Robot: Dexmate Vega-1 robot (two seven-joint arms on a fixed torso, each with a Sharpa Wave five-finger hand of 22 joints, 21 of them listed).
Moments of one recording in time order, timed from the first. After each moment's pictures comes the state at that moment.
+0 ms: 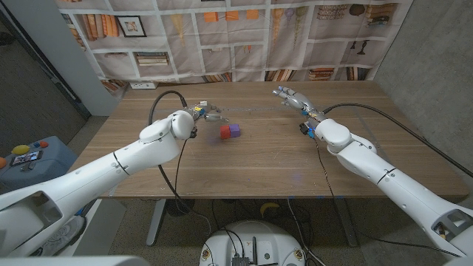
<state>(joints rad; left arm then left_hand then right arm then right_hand) 0.66 0.86 0.73 -2.06 0.28 0.78 -0.09 0.56 0.03 0.23 -0.08 0.20 0.31 -0.10 0.17 0.18 0.10 0.04 0.20 0.19 0.02 0.04 0.19 0.18 0.00 0.02 0.19 0.17 -0.80 -0.65 -0.52 -1.63 0.27 0.02 -0.09 0.50 0.03 0.24 -0.10 0.18 0.08 -0.08 0.21 0.19 0.04 0.06 0.22 0.21 -0.06 0.10 0.22 0.28 0.22 0.06 0.19 0.17</state>
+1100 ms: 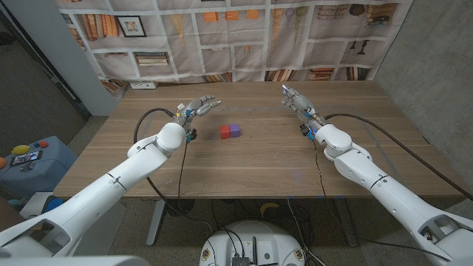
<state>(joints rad) 0.88 0.71 0.48 -1.81 -0.09 0.27 0.28 0.46 0.13 0.25 -0.05 0.18 0.25 -0.06 0.17 0.18 0.09 0.02 0.20 0.19 0.03 0.02 0.19 0.17 0.06 -0.03 0.20 0.17 -0.83 -0.55 -0.46 -1.48 0.45 0.22 -0.03 0.38 0.07 0.21 -0.06 0.18 0.08 -0.06 0.20 0.18 0.06 0.04 0.21 0.19 -0.04 0.04 0.22 0.28 0.19 0.02 0.18 0.16</state>
